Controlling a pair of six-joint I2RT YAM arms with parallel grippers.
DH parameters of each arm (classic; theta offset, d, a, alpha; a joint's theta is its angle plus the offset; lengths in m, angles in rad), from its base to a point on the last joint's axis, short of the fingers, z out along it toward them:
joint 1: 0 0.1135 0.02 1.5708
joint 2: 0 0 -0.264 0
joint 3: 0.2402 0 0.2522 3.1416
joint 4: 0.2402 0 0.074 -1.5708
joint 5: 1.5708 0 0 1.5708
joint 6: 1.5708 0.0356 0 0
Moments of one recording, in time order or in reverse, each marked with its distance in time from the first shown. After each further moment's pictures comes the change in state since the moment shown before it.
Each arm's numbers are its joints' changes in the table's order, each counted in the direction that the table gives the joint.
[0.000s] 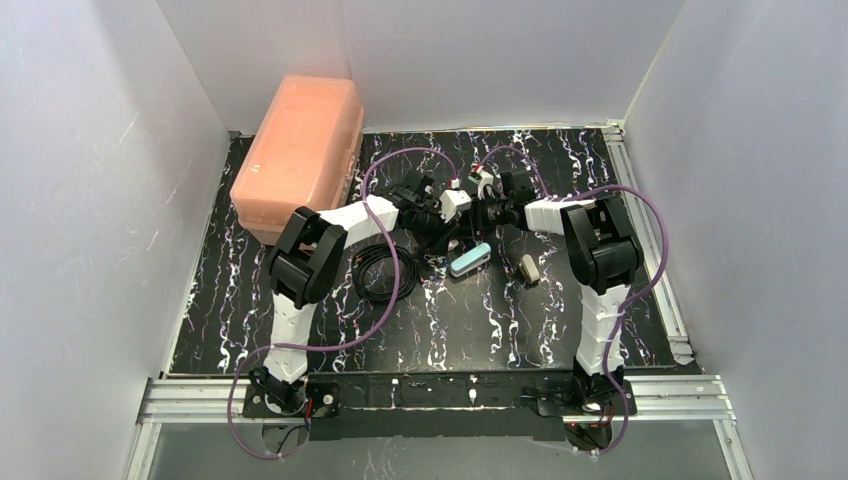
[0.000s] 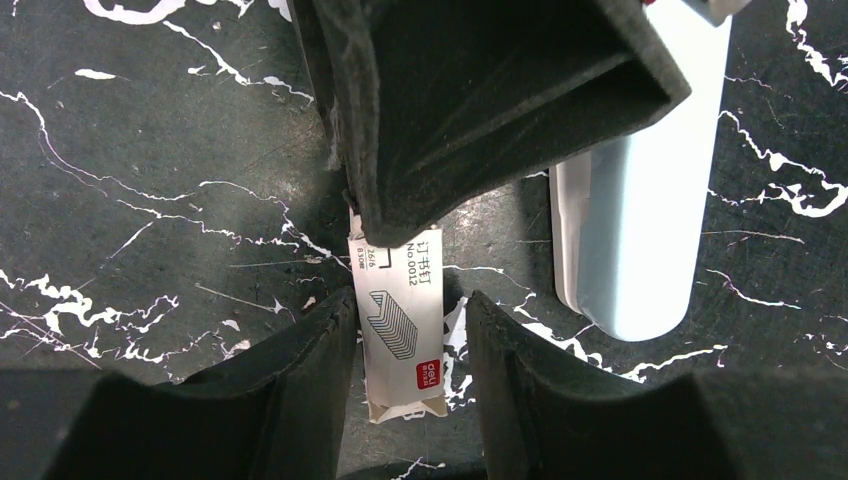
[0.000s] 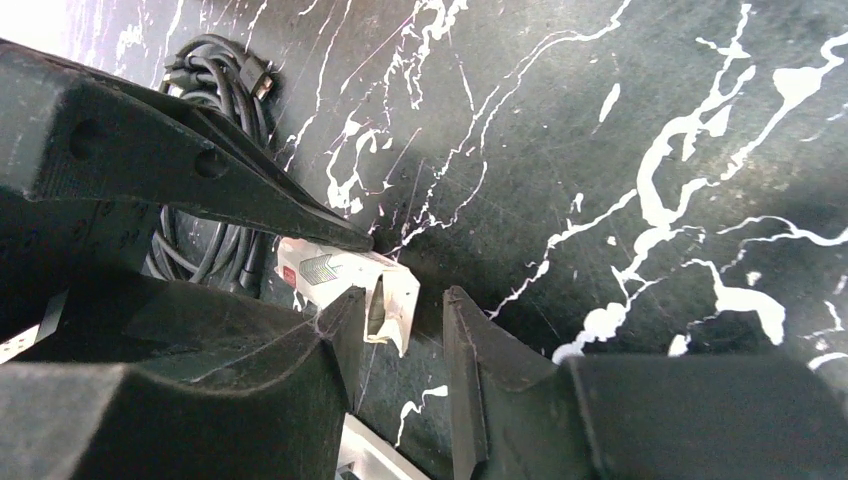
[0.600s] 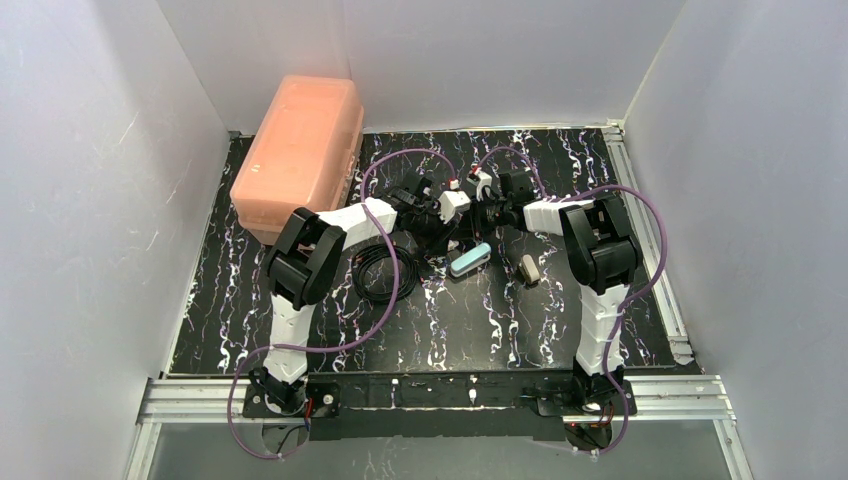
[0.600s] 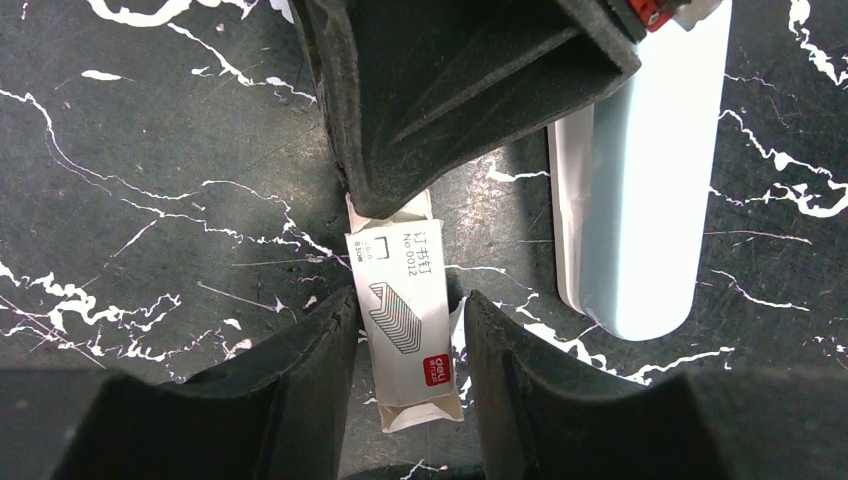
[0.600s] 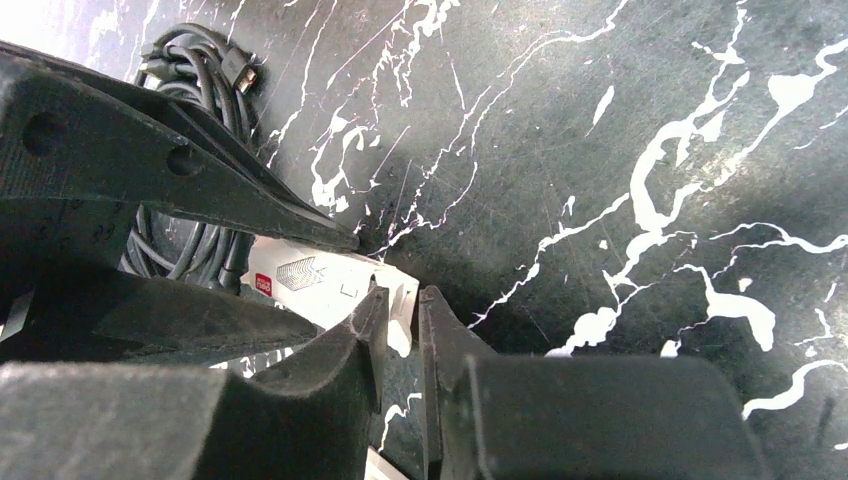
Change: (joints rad) left arm 0.000 0.017 -0.039 -0.045 -0.001 0.000; right arm 0.012 -0.004 -0.004 -0.003 0.024 -0.042
